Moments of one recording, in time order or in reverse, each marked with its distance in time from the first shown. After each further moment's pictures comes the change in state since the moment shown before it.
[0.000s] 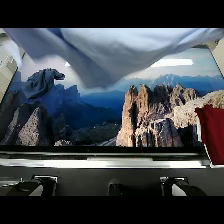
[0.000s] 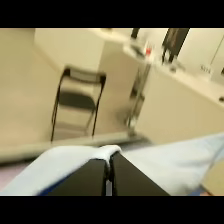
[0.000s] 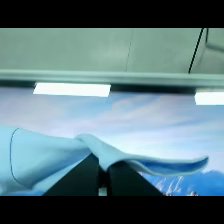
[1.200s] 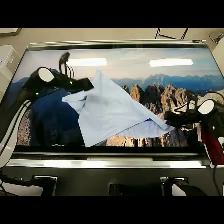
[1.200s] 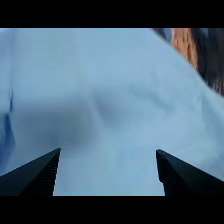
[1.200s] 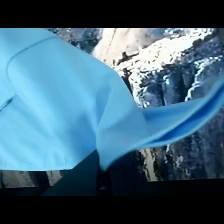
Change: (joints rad) left arm -0.126 -0.763 -0.164 0.163 -0.233 -0.171; right arm 0.002 -0.007 -1.101 -0.068 -0.008 0.184
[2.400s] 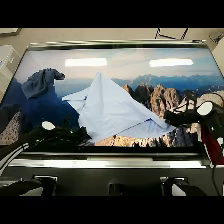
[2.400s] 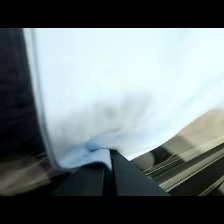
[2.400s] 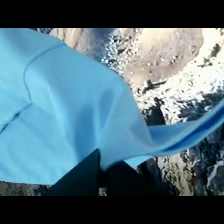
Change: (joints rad) left arm -0.004 0.319 -0.984 -0.491 0.174 0.124; right arm 0.000 0.005 -0.005 0.035 -0.059 -0.016
